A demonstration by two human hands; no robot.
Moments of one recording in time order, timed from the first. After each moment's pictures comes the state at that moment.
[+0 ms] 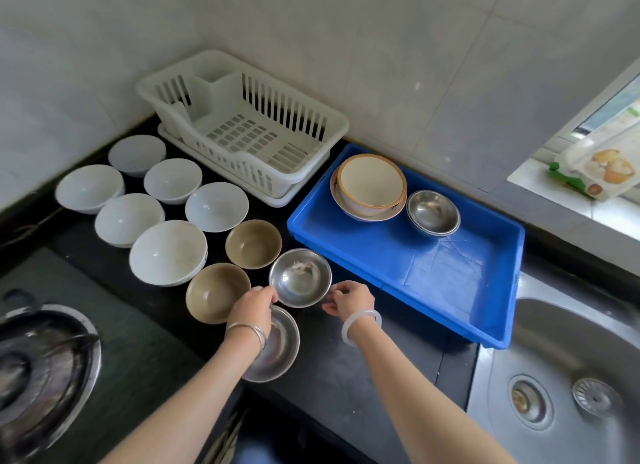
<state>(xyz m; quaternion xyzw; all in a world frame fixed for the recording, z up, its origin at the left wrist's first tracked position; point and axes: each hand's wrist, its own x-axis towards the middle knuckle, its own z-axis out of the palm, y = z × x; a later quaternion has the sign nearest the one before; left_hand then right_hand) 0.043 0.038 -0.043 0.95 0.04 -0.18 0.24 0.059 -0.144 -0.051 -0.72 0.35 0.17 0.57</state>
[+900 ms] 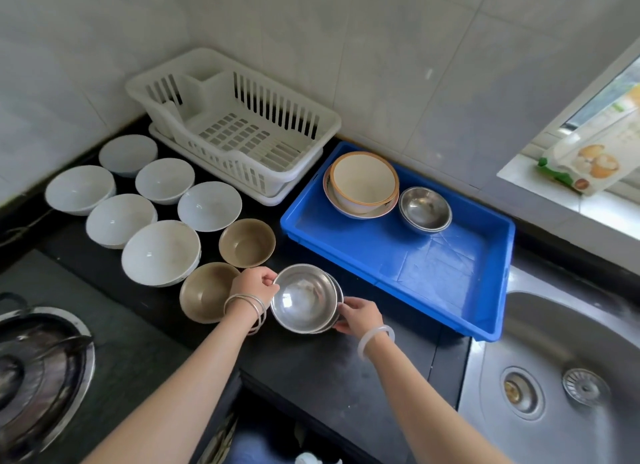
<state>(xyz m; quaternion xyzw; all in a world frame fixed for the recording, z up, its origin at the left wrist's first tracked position) 0.071 0.027 -0.018 0.90 0.14 -0.18 0.38 0.026 -0.171 -0.055 -0.69 0.34 0.21 0.59</state>
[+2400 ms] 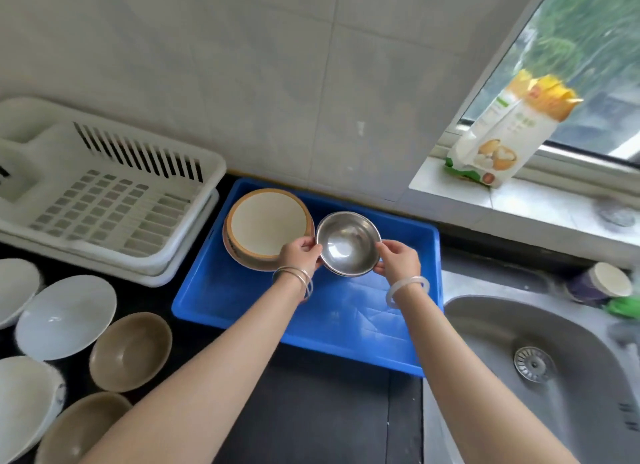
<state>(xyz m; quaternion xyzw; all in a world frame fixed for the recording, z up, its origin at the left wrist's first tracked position) 0.218 -0.212 0.001 0.66 0.15 -0.26 0.69 0.156 -0.363 0.003 -0.70 0.43 -0.07 0.57</state>
